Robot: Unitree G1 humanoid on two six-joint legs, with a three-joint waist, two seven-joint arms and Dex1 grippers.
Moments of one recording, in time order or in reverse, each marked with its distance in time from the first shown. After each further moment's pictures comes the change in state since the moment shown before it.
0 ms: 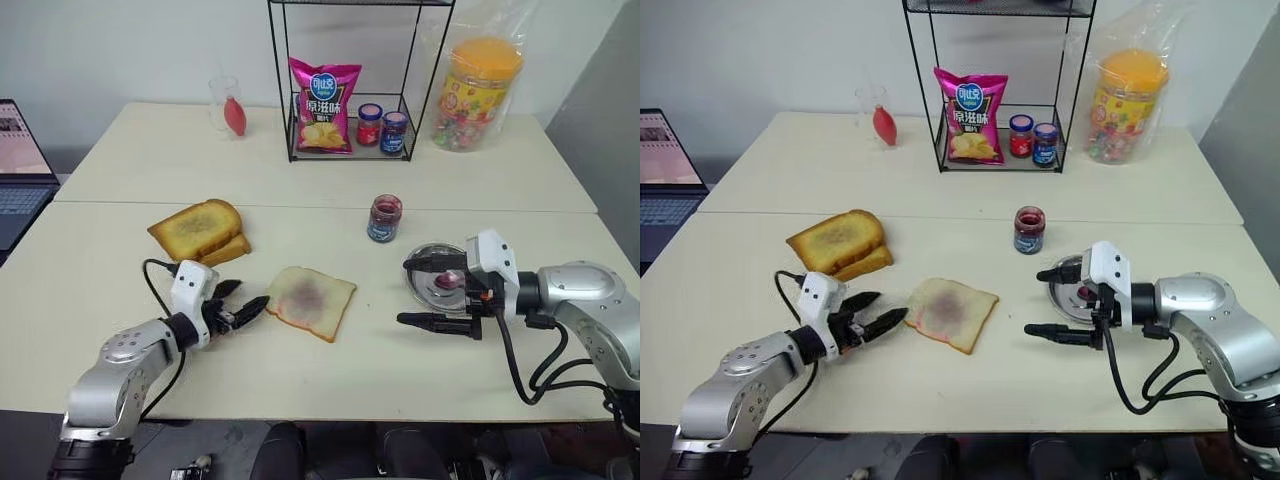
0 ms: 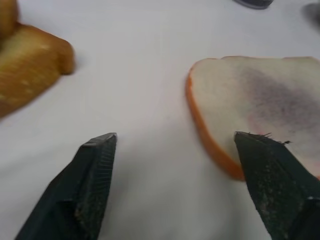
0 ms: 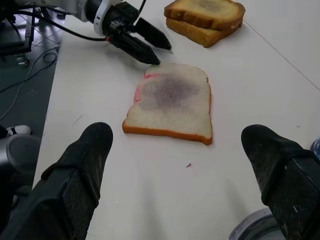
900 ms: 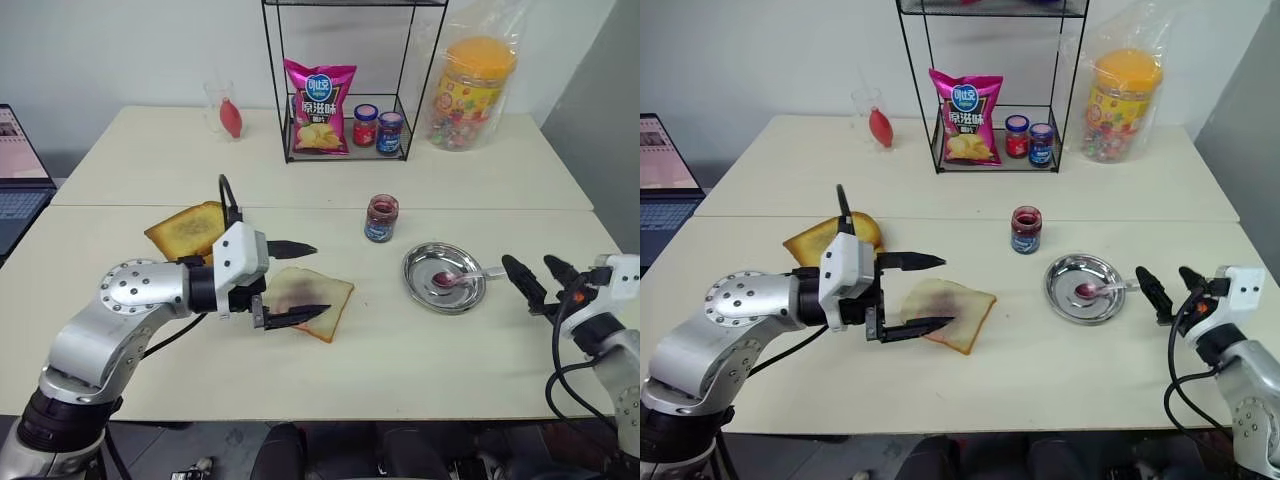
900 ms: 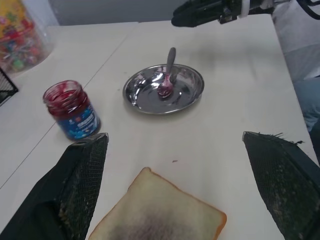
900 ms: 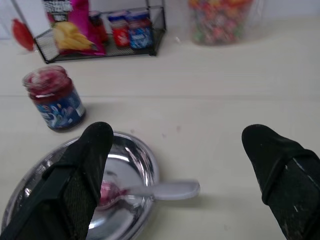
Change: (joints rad) left arm -0.305 0.193 -0.189 -0.303 -0.151 0.041 -0.339; right arm 0.350 0.395 -0.549 0.070 0.105 0.064 -0.666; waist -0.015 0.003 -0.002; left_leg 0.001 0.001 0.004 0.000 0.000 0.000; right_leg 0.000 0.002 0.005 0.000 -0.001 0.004
